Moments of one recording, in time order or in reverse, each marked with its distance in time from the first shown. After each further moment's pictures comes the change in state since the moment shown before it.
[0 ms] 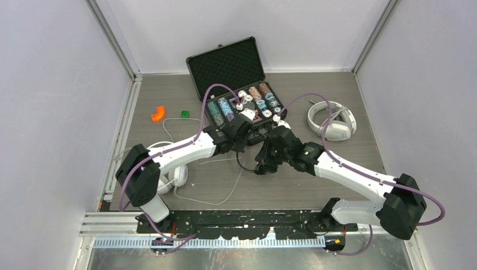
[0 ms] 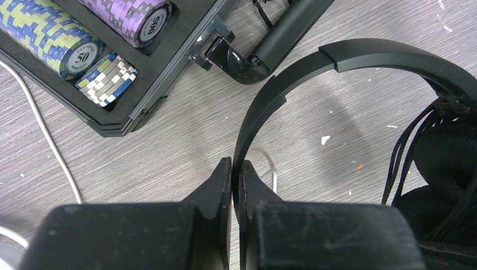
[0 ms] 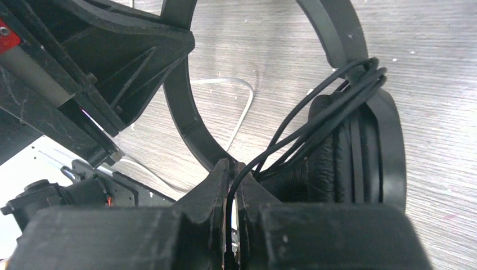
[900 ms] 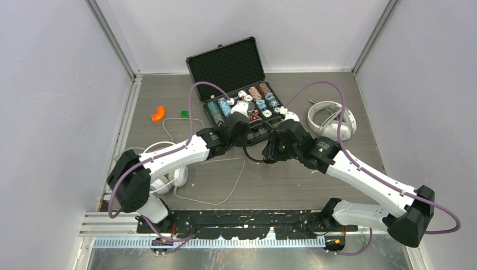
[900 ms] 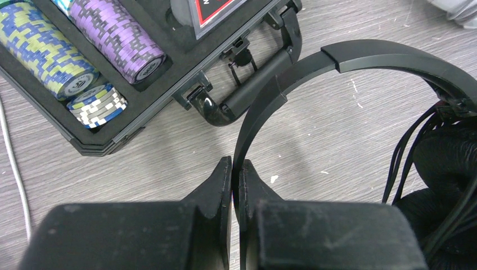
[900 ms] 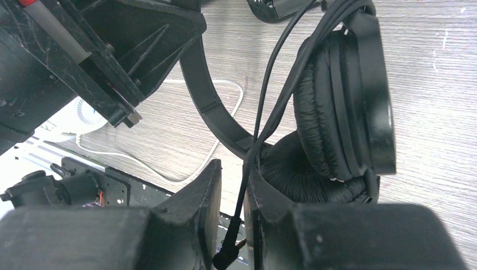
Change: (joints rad) left arm -0.001 -0.087 -0.061 0.178 -0.032 -0.175; right arm 0.013 -0.092 0.189 -0.280 0.103 -0.093
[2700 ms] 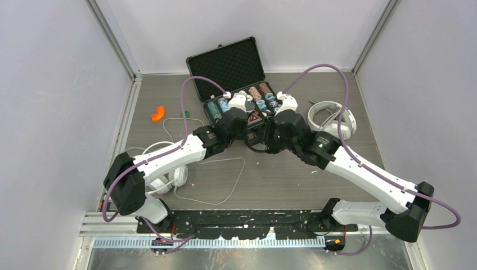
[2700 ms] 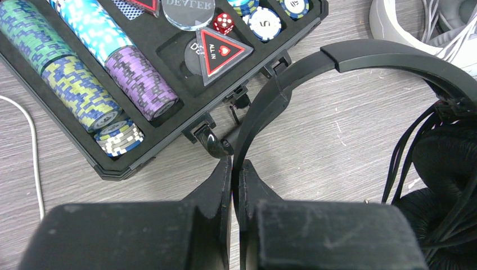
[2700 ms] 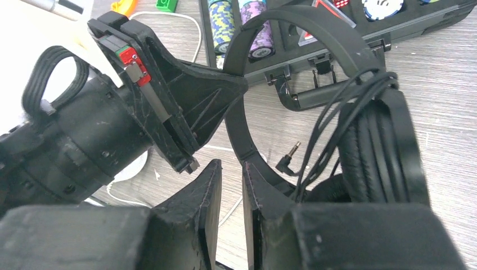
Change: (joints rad) left arm 0.000 -0.036 0.031 0.066 -0.080 0.015; right arm 0.037 0.031 0.133 0.122 0.158 -0.099
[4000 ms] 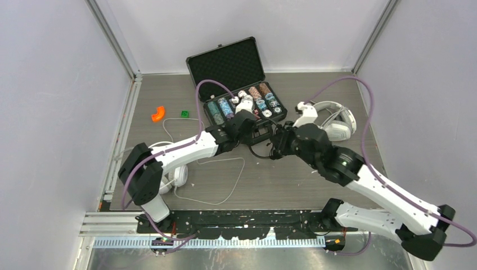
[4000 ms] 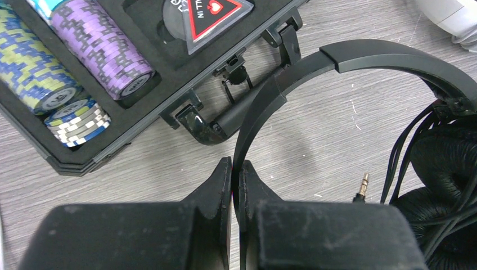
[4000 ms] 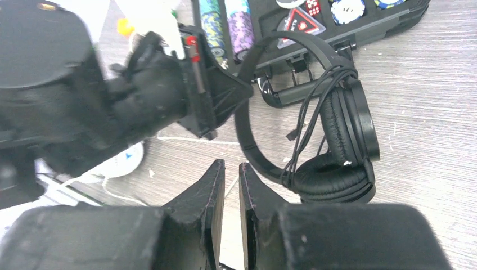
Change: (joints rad) left arm -0.005 0.124 0.034 -0.043 0.050 -0.063; right arm 0.008 -0.179 -0.143 0.010 0.053 -0.026
